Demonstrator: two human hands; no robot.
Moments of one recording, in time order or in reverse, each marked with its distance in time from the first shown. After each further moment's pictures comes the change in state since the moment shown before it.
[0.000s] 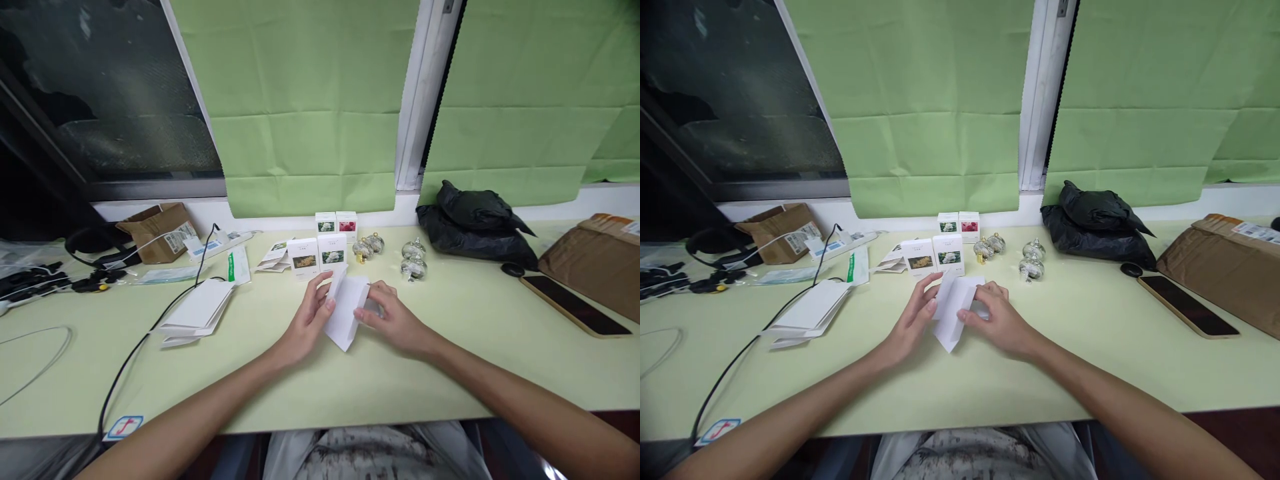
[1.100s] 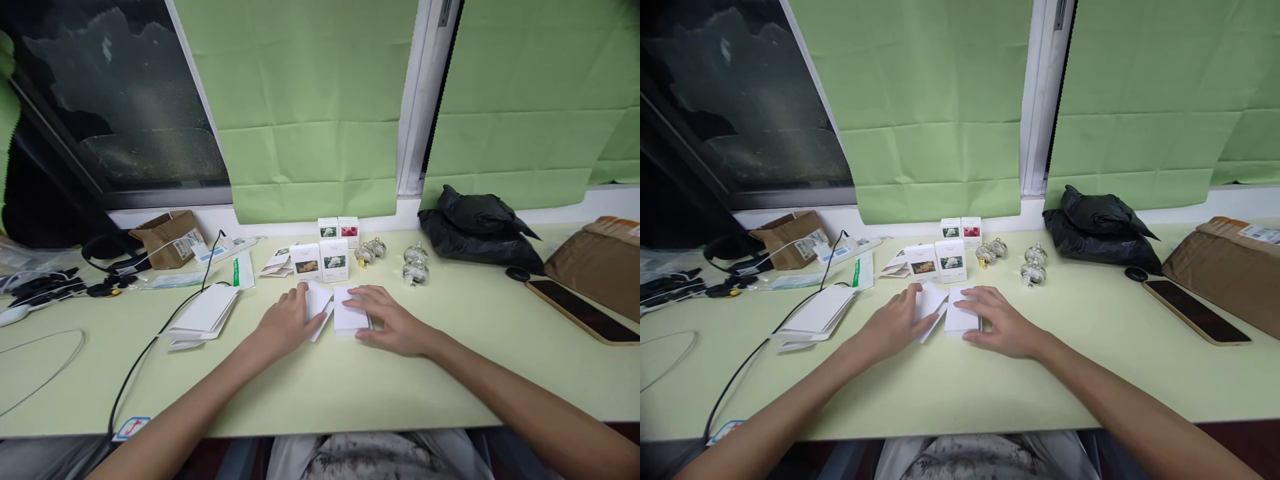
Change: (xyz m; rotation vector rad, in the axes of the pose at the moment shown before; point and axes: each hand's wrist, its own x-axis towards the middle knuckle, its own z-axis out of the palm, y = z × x) left_hand 0.004 0.016 -0.043 1.180 0.058 -0.226; right_hand 0.002 0.031 -0.007 -0.071 -0.169 -0.196
